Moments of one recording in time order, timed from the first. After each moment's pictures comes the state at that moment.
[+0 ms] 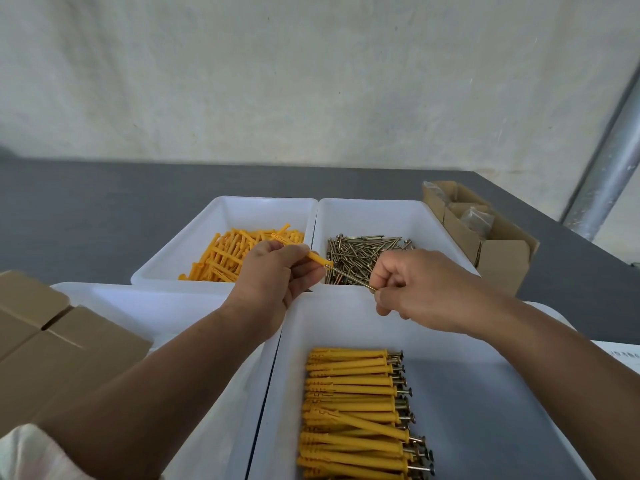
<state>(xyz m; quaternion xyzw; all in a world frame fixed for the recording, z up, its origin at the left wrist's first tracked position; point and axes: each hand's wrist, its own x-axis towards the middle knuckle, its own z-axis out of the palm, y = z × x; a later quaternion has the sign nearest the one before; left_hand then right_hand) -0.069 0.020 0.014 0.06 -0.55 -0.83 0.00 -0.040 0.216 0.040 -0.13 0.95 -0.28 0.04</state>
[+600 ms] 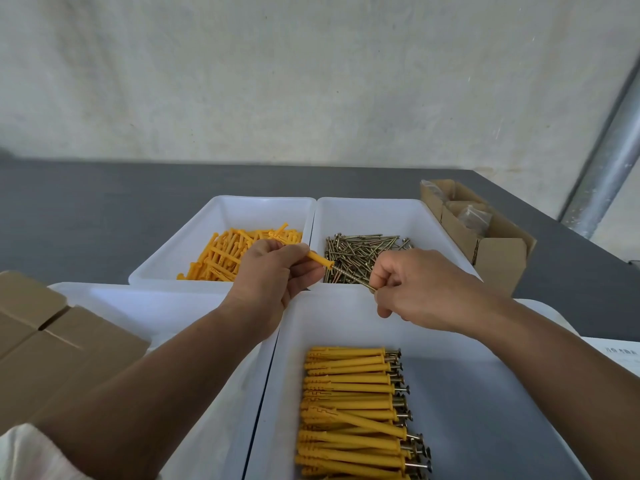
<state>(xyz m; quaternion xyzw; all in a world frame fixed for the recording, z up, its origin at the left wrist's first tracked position) -0.067 0.021 0.016 0.05 -0.56 -0.83 0.00 -0.041 0.215 0.039 -0.10 0.95 -0.28 0.03</state>
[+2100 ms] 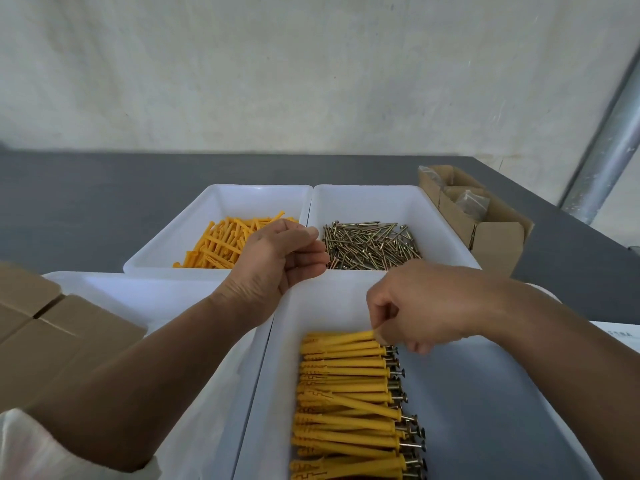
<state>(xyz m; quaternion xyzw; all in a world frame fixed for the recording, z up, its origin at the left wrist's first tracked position) -0.062 0.021 0.014 -0.05 -0.61 -0.79 -0.03 -0.021 0.213 0.048 -0.18 0.96 -0.11 0.21</state>
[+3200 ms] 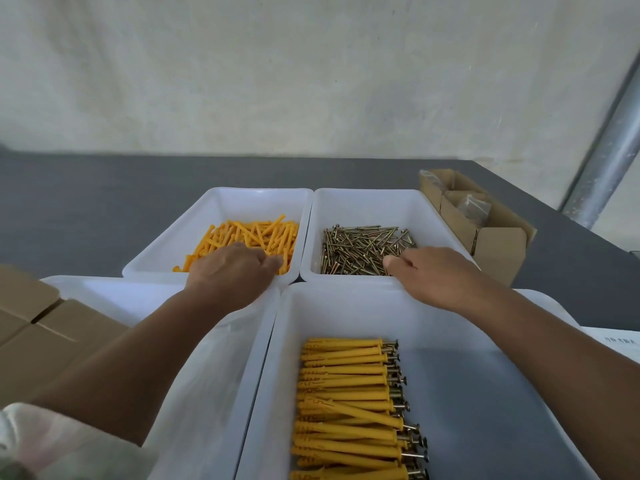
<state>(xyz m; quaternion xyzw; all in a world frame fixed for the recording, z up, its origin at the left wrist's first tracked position) -0.107 -0.037 -0.014 -0.01 -0.99 -0.09 0.10 -0.083 0.243 0.005 -0.04 0.99 -0.13 0.00</state>
